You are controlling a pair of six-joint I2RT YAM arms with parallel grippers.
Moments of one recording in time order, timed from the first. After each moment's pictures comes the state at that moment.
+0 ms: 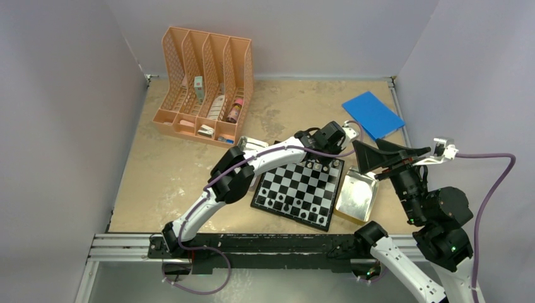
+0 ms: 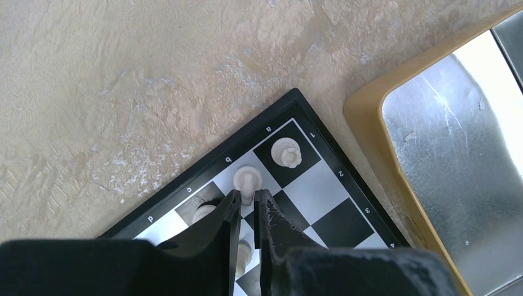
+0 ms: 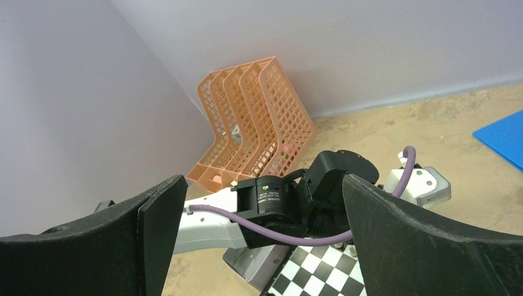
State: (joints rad) left arm -1.03 2.42 2.13 -0.52 -0.01 -0.07; right arm 0.55 0.35 0.98 -0.45 0.22 0.50
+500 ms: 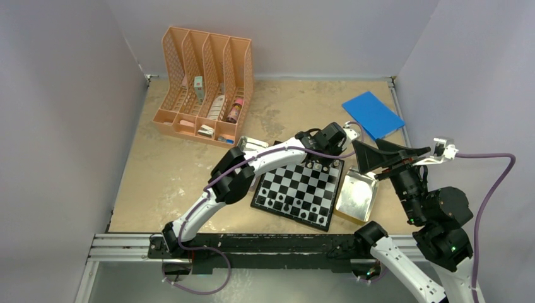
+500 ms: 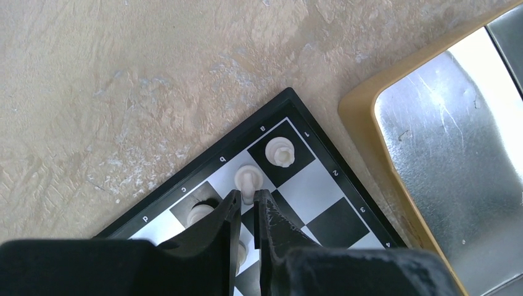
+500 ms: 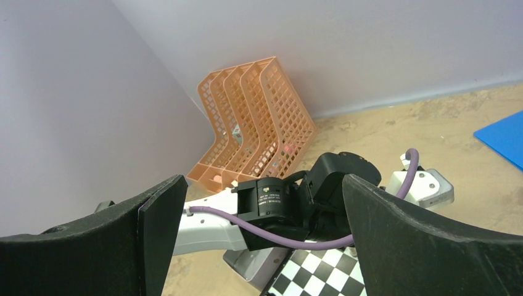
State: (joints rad) left arm -1.04 2.42 2.13 -0.52 -0.02 -0.06; right arm 0.55 0.35 0.98 -0.44 0.22 0.50
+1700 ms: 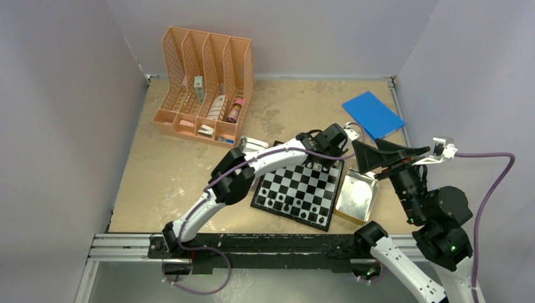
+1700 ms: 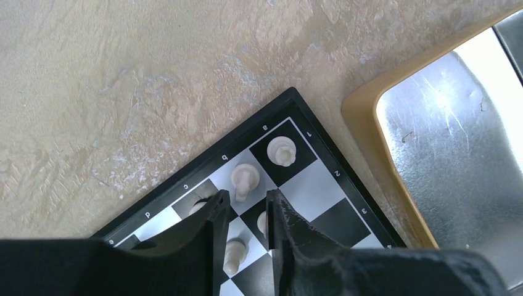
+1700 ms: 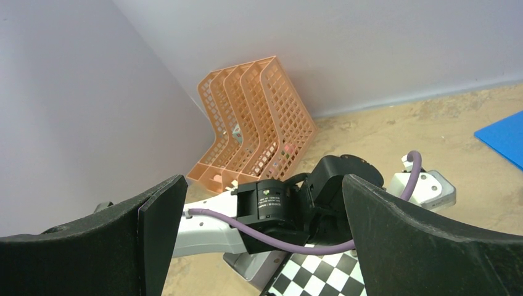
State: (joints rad) left arm -1.05 2.42 2.13 -0.52 -0.06 -0.07; right arm 0.55 0.35 0.98 -0.44 0.21 0.50
